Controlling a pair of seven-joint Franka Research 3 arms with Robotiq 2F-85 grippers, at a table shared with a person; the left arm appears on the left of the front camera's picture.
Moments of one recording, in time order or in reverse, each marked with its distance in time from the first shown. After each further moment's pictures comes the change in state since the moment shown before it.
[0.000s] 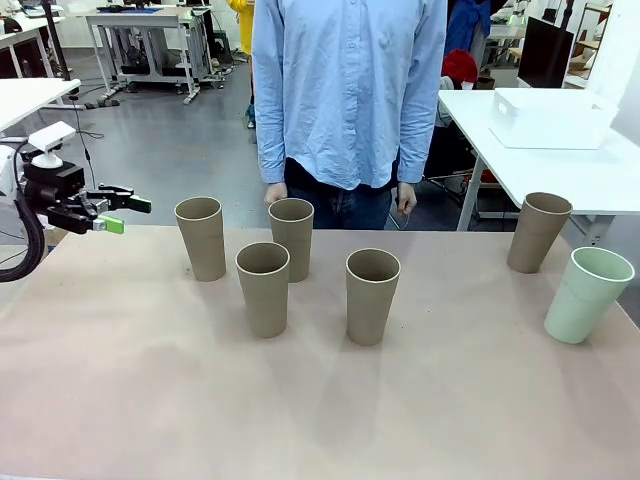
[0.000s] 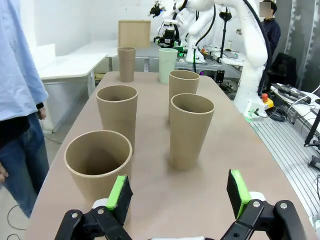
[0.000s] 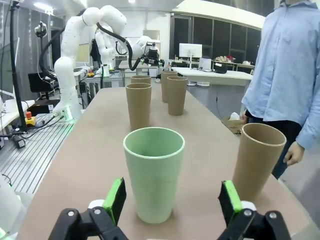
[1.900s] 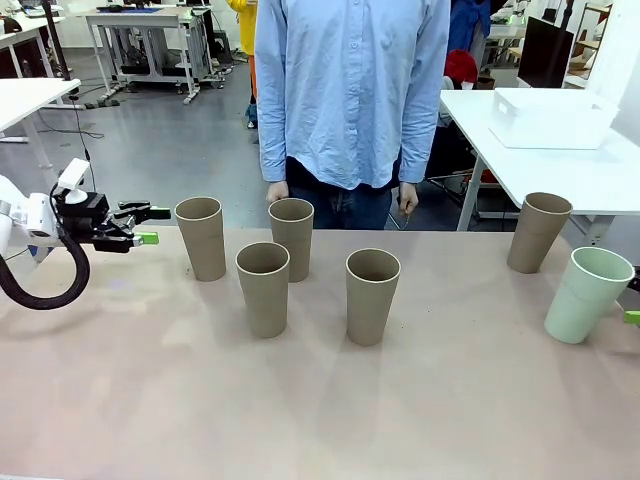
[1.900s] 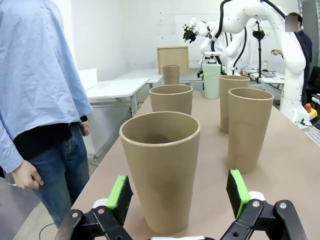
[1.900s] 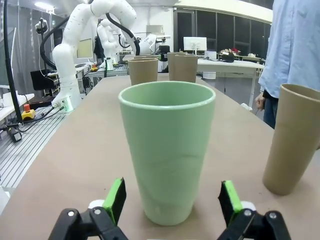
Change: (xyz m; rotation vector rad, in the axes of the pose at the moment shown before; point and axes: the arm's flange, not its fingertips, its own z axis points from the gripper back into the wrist) left arm -0.076 0.045 -0.019 0.190 -0.174 -0.119; right arm -0.077 0.016 -0.069 0.025 0.021 -0.043
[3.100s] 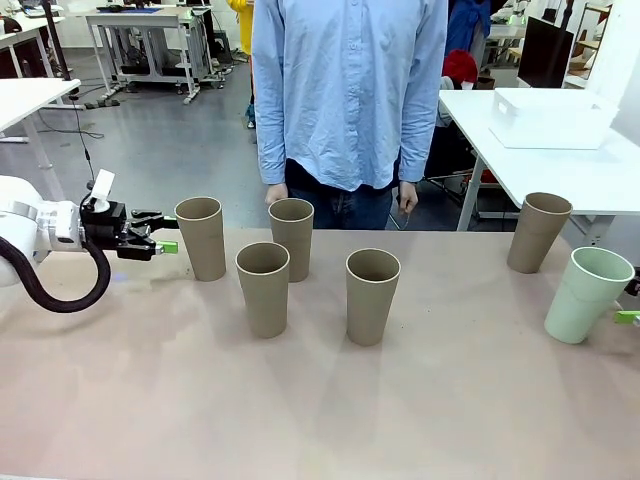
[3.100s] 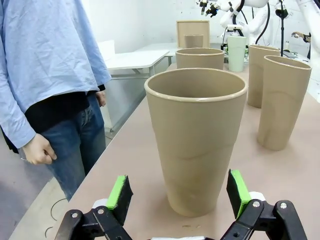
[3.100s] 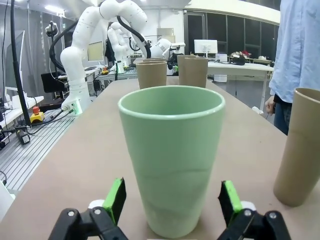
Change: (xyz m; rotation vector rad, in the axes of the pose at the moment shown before) left arm -0.026 0.014 -0.017 0.103 0.129 0.005; right arm 0.000 -0.006 -0.017 0.061 -0.016 -0.014
